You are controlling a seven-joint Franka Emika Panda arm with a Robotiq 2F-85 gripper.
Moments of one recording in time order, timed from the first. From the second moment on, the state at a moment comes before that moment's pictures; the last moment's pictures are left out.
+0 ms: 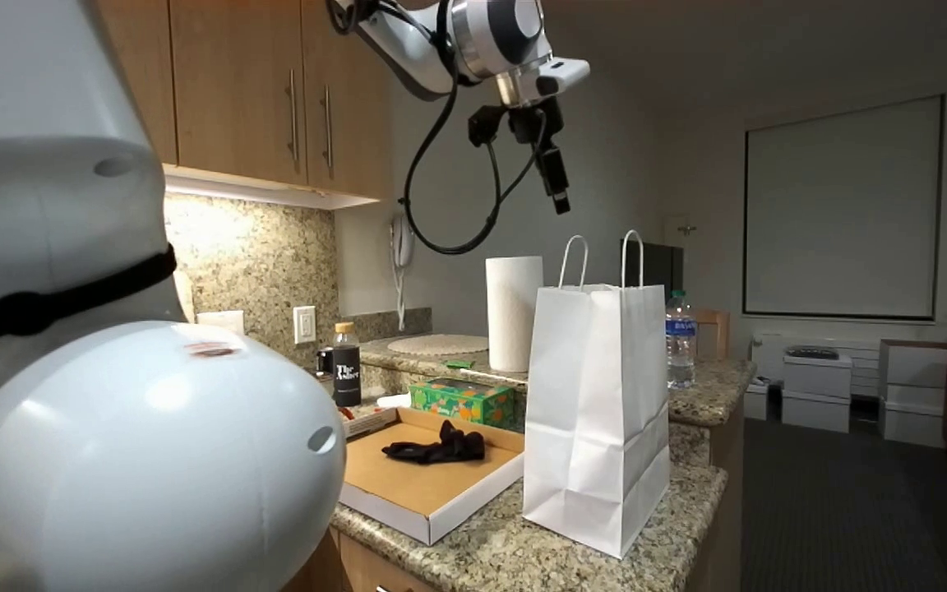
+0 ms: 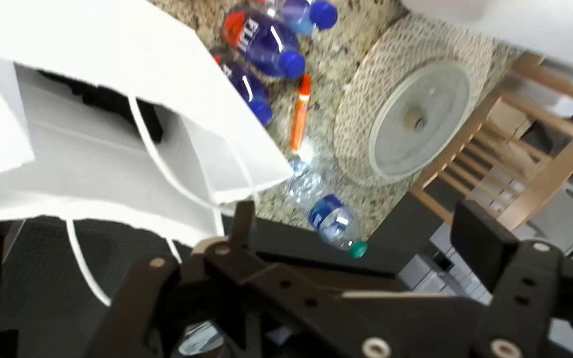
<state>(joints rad) 0.00 -0.31 0.10 -1.98 -0.01 2.26 1.11</state>
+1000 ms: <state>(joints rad) 0.25 0.02 0.28 -2.09 0.16 2.20 0.79</state>
